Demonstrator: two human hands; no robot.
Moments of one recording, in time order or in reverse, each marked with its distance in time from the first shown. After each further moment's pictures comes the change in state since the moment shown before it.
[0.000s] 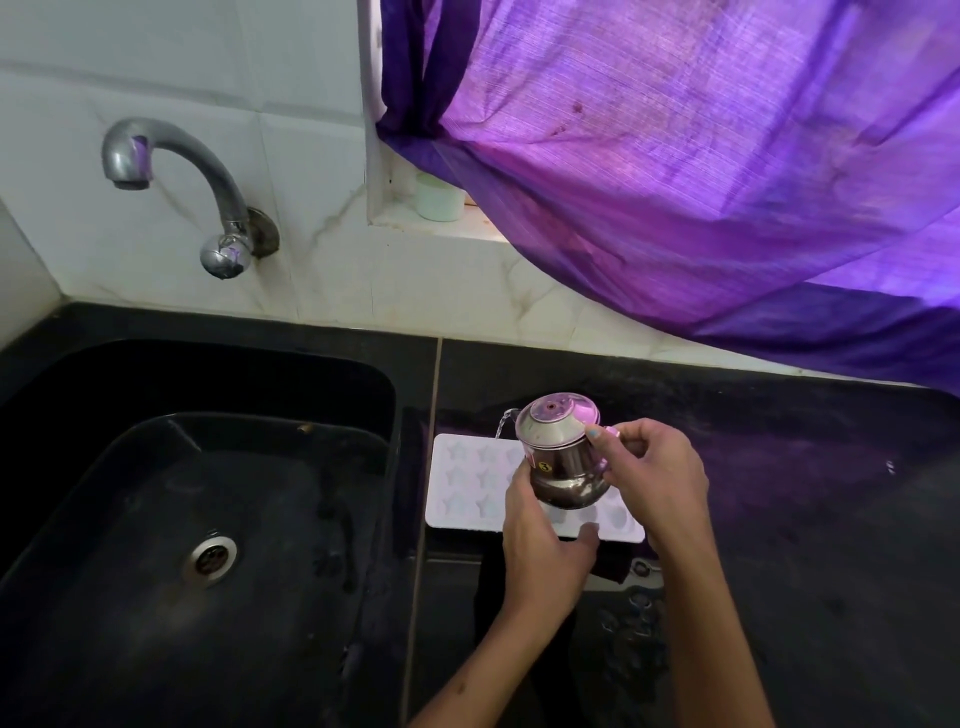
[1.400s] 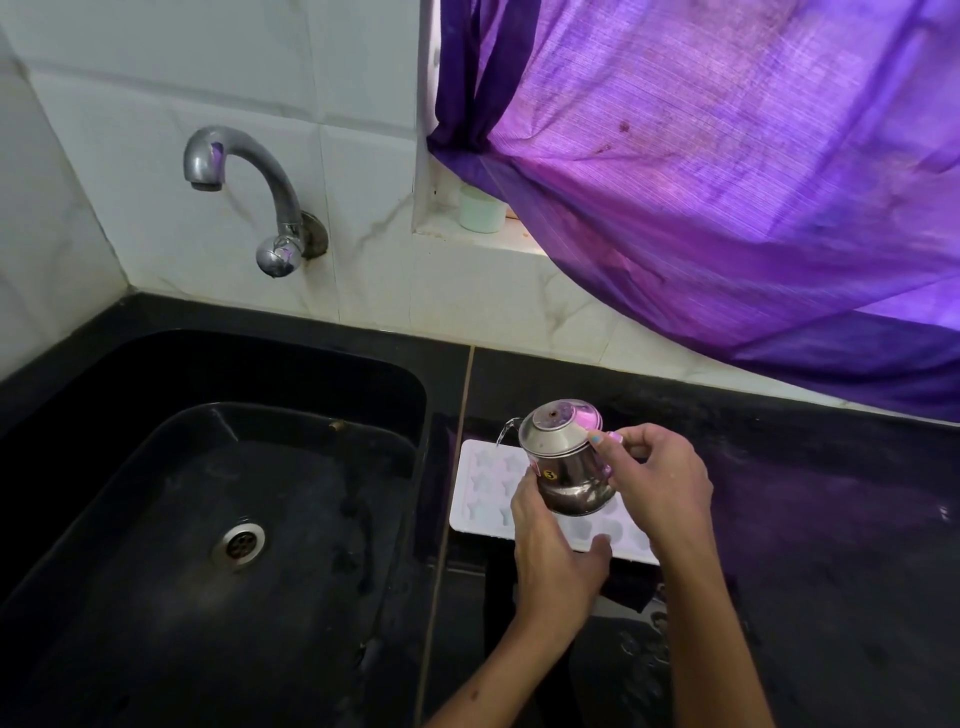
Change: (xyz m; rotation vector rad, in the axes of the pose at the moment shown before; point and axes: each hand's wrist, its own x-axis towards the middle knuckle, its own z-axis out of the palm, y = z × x) left_hand 0.000 -0.002 -0.005 0.063 0.092 0.003; right_hand 0.000 -0.014 0.015 -0.016 -0.030 -0.073
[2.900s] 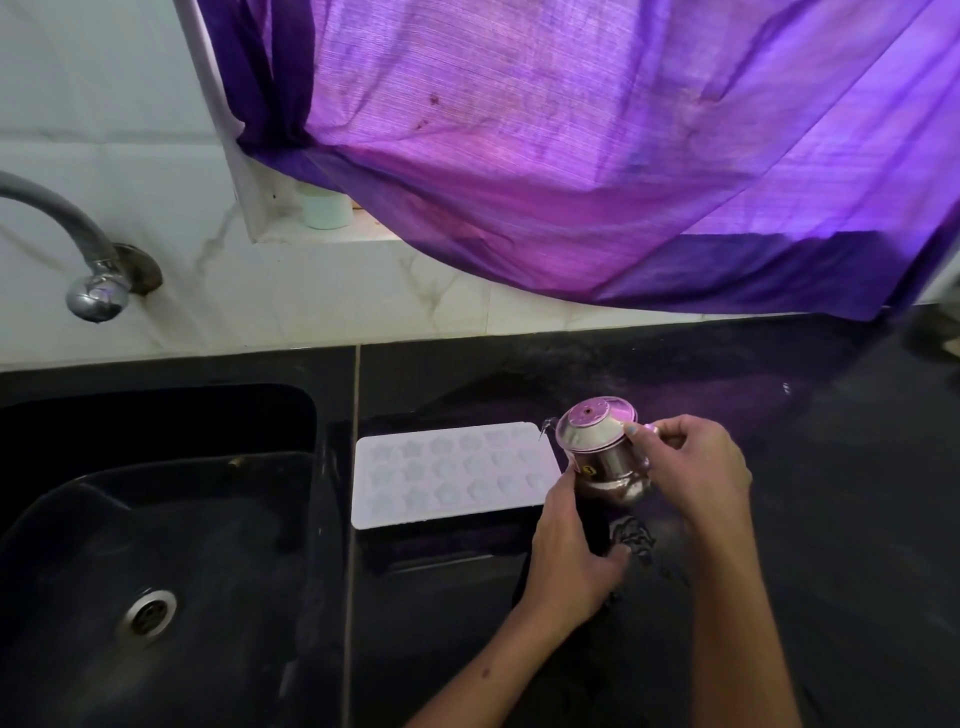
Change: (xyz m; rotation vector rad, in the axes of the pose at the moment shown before) left_hand -0.037 -0.006 0.080 0.120 -0.472 0.171; right_hand -0.015 0.087 -0.095 -0.053 0.272 0.258
